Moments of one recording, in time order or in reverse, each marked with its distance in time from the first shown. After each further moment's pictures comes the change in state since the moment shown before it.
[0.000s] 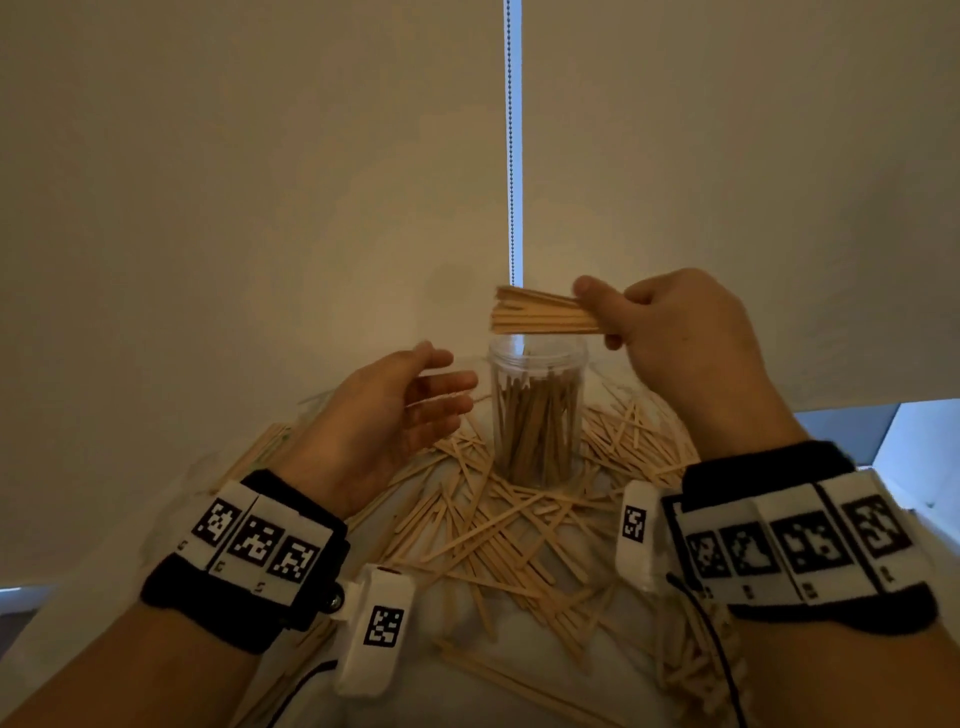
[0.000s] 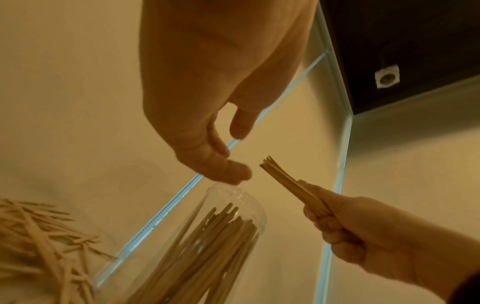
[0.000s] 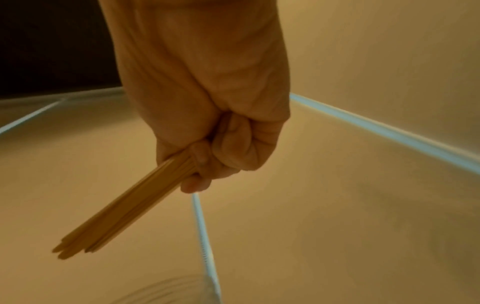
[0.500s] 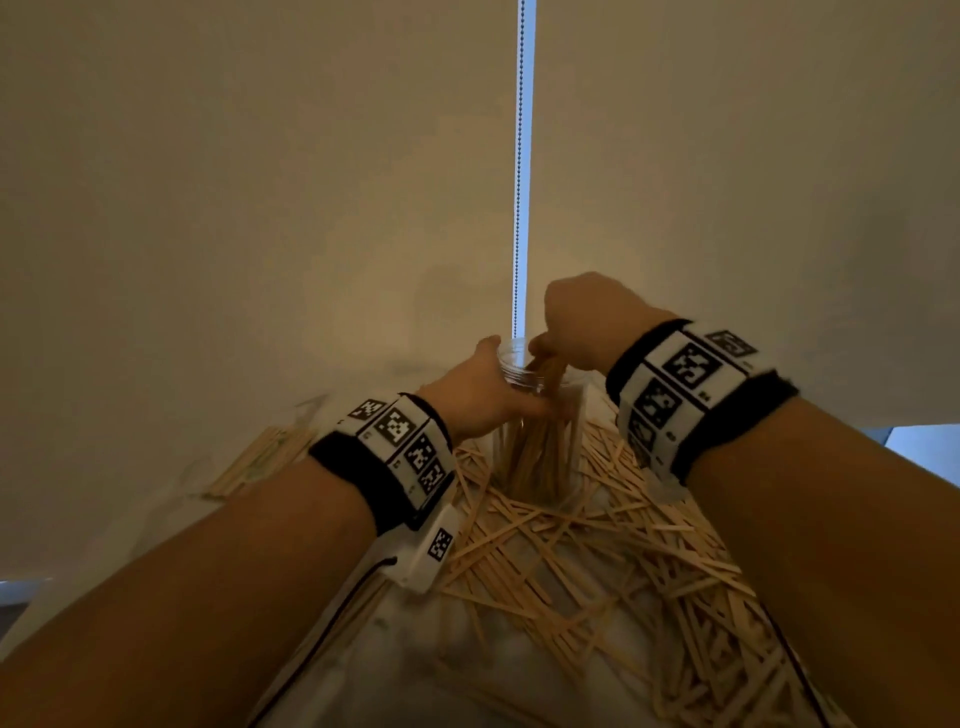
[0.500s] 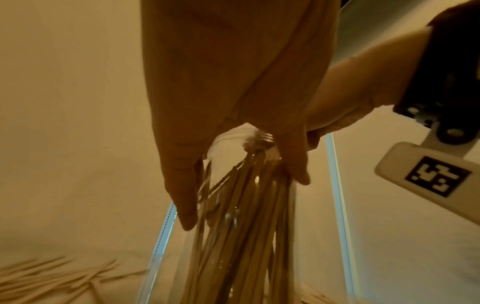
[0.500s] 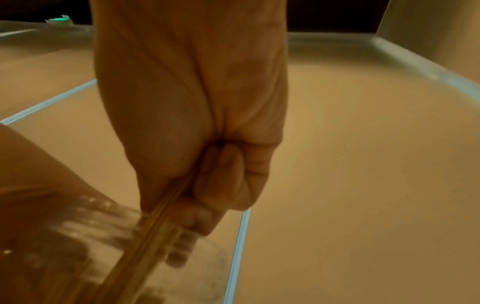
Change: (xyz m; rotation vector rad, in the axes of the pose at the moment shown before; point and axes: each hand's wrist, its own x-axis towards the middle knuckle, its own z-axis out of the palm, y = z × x) left_hand 0.080 -0.016 0.043 0.810 -0.180 0.080; right_hand 0.070 -0.027 0.053 -0.764 -0.380 -0.344
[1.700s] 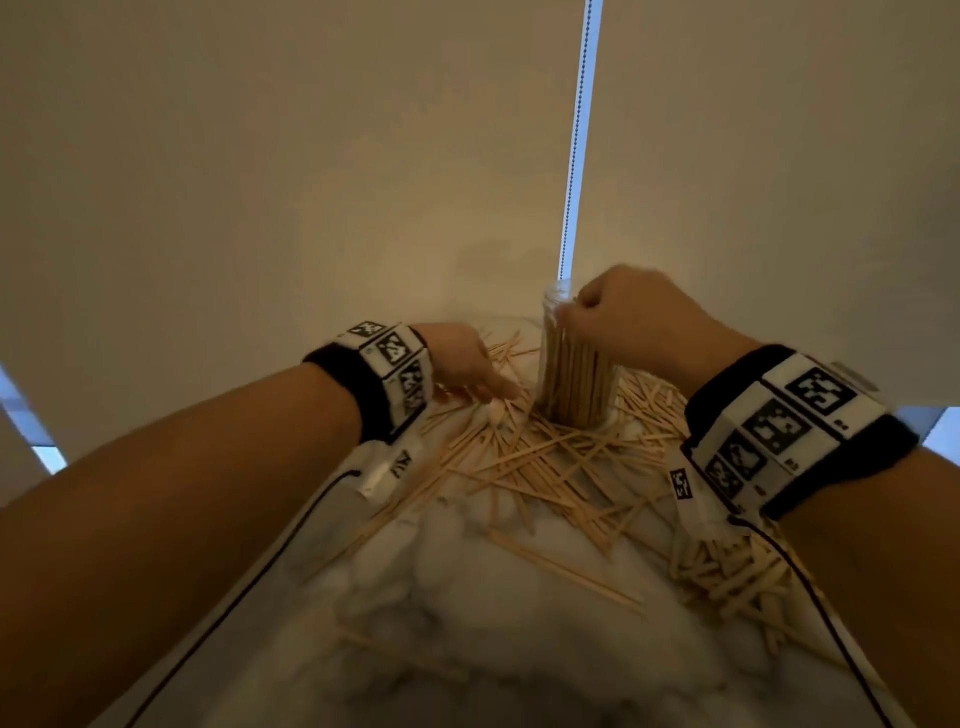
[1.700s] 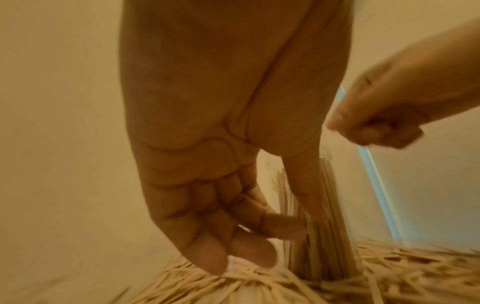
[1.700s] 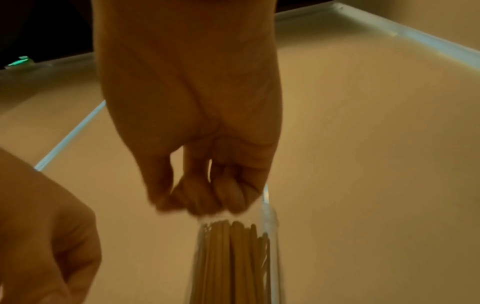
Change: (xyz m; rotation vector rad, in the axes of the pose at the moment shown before) left_hand -0.067 -0.025 -0.048 0.515 -0.122 -0.234; right_hand -0.088 -0.029 0.003 0.421 0.053 -0.025
